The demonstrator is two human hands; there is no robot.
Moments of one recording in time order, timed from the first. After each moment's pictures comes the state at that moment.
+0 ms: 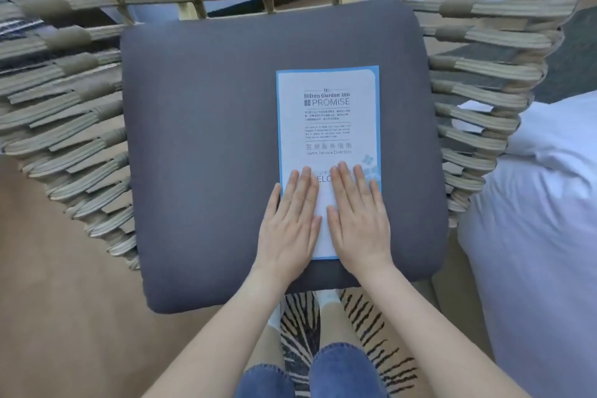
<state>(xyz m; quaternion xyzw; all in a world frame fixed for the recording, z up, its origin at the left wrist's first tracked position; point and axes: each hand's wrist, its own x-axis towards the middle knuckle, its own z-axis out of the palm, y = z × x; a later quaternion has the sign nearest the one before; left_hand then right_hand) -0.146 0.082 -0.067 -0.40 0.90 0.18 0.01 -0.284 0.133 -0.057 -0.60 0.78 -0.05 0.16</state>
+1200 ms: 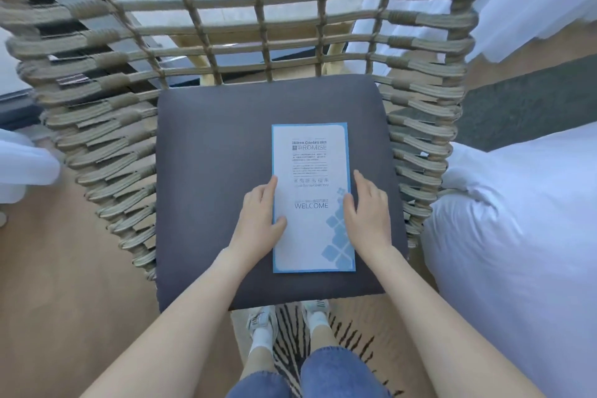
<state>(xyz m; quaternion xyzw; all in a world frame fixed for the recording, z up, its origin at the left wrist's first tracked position) -0.144 0.020 0.004 -0.53 0.74 0.41 0.01 -0.341 0.097 0.013 -0.40 0.86 -0.16 0.29</state>
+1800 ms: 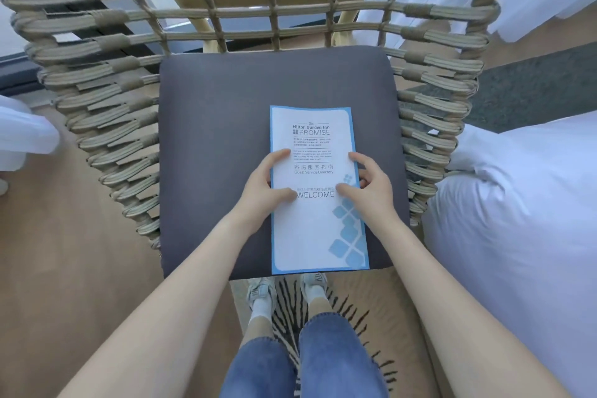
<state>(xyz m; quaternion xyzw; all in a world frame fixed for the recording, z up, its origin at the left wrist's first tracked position) -0.145 0.016 0.021 -0.54 0.44 0.70 -0.13 -0.343 0.099 0.014 -0.23 0.79 -0.33 0.46</state>
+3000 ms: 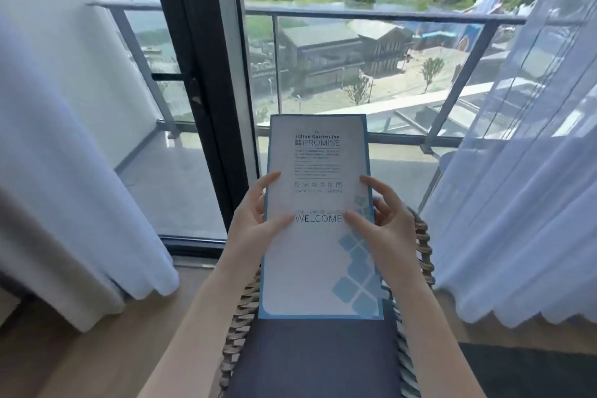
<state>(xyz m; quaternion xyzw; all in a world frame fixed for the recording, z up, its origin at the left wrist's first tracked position) -0.063 0.008 0.587 -0.40 0.49 0.54 -0.55 -0.274 0.025 0.592 -0.49 0.47 -0.60 0.41</state>
